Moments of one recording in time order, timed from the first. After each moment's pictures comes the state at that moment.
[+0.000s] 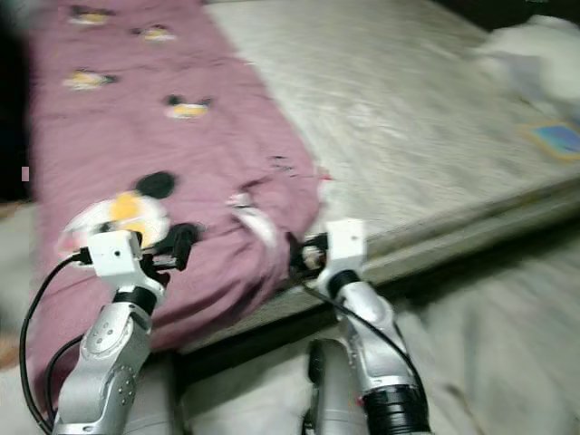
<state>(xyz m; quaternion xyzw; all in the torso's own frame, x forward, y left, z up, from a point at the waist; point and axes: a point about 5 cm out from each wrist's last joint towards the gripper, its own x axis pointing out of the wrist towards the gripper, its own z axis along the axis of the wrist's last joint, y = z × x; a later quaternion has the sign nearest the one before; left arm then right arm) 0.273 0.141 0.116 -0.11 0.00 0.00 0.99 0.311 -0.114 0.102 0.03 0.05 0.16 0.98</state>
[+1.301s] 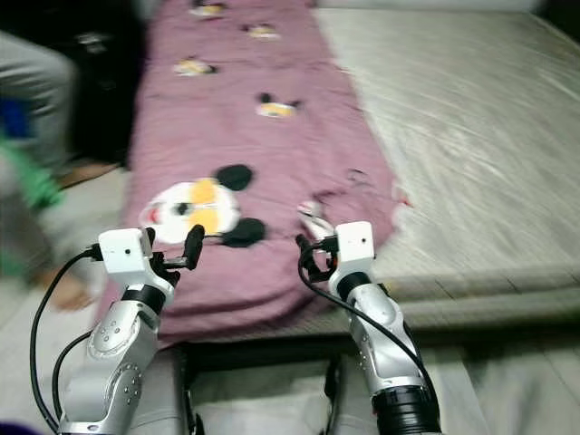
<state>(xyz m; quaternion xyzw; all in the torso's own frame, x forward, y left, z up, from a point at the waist) 0.274 0.134 0.119 -0.11 0.00 -0.03 0.99 0.311 -0.128 0.097 0.02 0.06 0.14 0.99</state>
